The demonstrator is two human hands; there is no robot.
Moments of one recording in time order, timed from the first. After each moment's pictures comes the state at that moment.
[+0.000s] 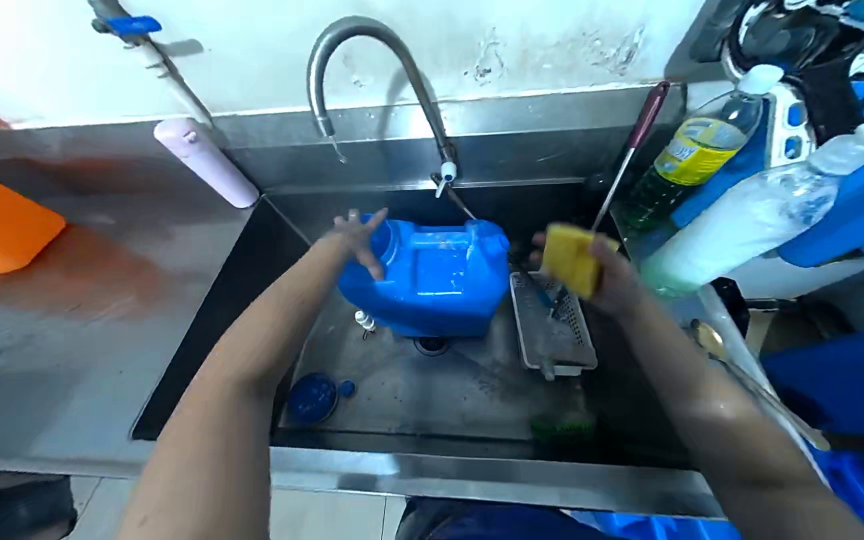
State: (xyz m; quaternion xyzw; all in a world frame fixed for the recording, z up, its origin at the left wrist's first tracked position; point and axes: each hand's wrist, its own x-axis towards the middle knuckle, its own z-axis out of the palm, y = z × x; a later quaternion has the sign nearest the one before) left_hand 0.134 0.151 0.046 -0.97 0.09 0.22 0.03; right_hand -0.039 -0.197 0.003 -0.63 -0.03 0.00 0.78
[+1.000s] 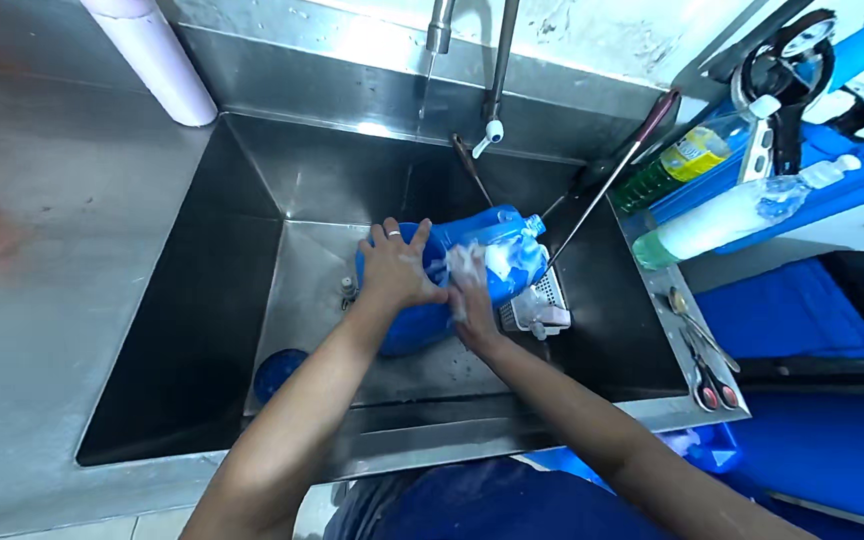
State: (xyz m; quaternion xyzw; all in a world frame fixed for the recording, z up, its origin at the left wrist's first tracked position) left_hand 0.038 0.212 0.013 -0.96 0.20 0.17 -0.11; right_hand -0.046 0.062 -0.101 -0.92 -0.06 -0.23 0.32
